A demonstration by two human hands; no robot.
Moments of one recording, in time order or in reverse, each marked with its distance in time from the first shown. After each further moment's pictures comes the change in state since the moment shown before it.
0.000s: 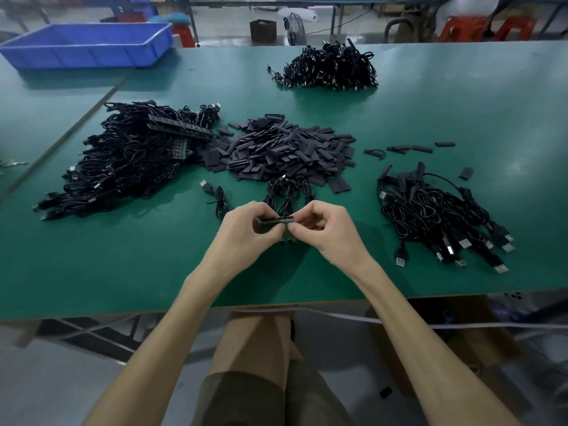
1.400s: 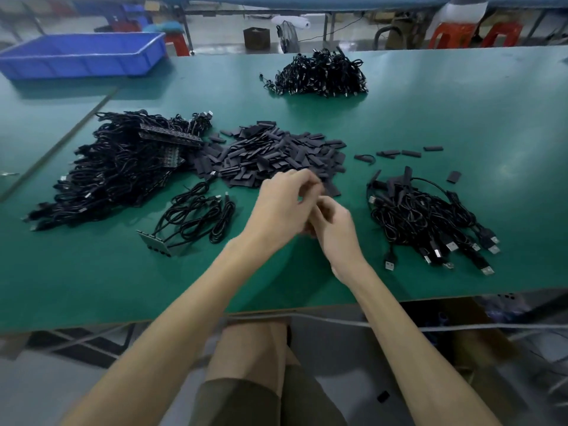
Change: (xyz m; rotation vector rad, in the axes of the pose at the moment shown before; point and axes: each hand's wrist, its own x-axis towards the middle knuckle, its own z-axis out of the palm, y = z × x) left_hand 0.049 0.064 0.025 0.092 0.027 0.221; right_hand 0.007 0.002 0.002 0.183 0.213 0.087
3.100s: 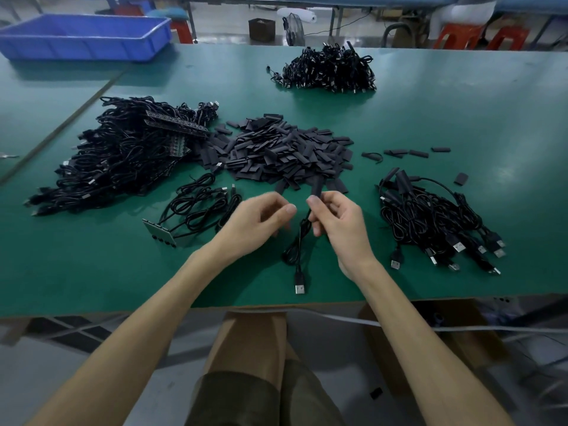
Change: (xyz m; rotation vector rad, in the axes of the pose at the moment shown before) left_hand -0.033 -0.083 -0.006 -0.292 -0.155 -0.054; right_hand 0.003 0.003 -0.004 0.037 -0.002 -0.037
